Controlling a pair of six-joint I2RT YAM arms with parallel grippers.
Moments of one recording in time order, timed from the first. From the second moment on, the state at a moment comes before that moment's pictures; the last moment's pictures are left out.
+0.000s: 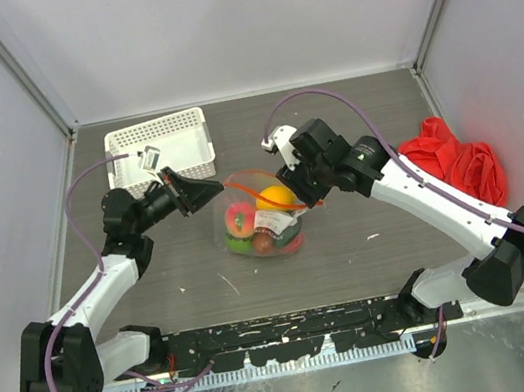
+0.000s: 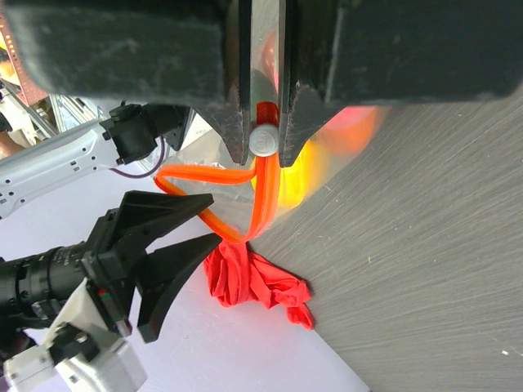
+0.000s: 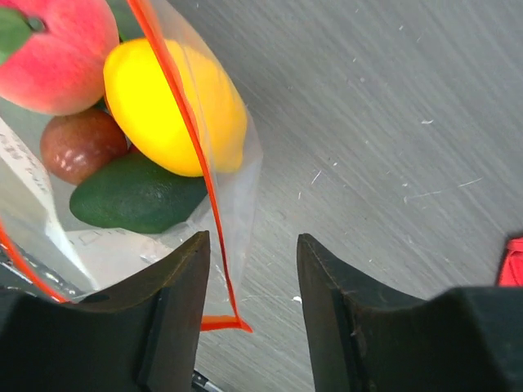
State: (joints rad) left arm -0.24 1.15 0.57 0.70 0.83 -0.74; right arm 0.72 1.33 1.35 -0.89 0.09 -0.10
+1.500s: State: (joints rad) left arm -0.26 0.76 0.29 0.62 0.58 -0.61; right arm 0.64 1.42 1.56 -1.00 0.16 -0.12
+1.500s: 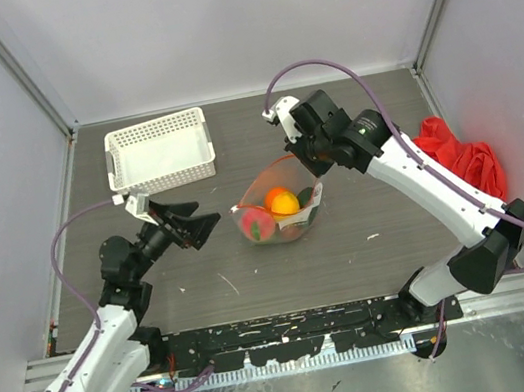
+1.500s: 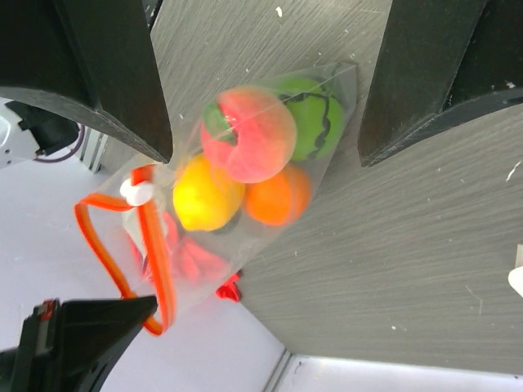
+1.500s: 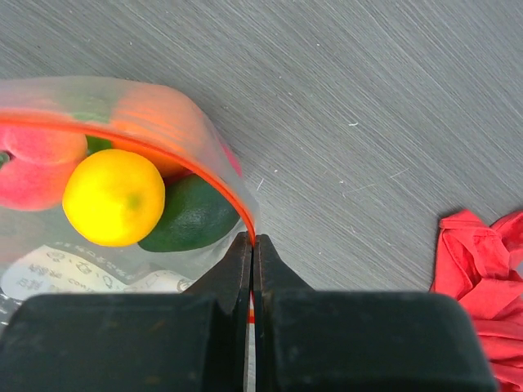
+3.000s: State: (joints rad) left arm -0.49 1.15 0.40 0.89 0.72 -0.27; right arm 0.64 1.45 1.58 -1.00 0.15 -0.12
